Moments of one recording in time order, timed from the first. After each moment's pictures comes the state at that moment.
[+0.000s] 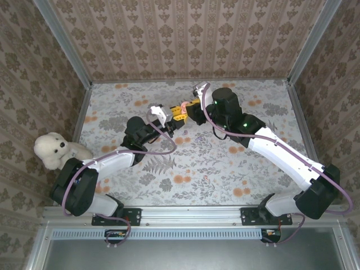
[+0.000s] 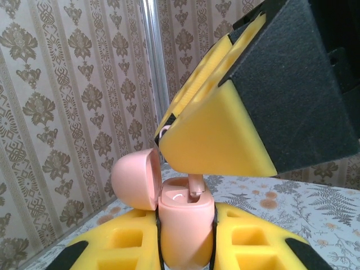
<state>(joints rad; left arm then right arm) -0.61 1.40 0.68 0.94 0.55 0.01 0.65 1.37 1.30 -0.29 -0.05 0.08</state>
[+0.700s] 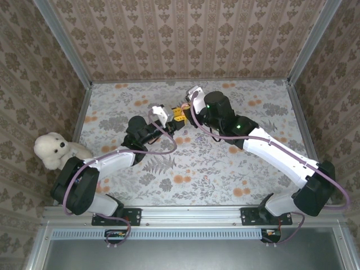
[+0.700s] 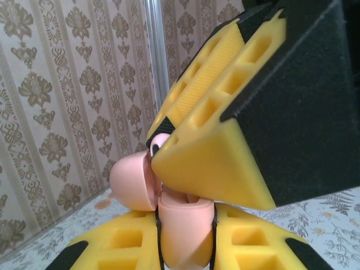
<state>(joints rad) -0.61 1.42 0.68 0.89 0.54 0.01 0.72 1.41 1.30 -0.29 0.09 -0.06</state>
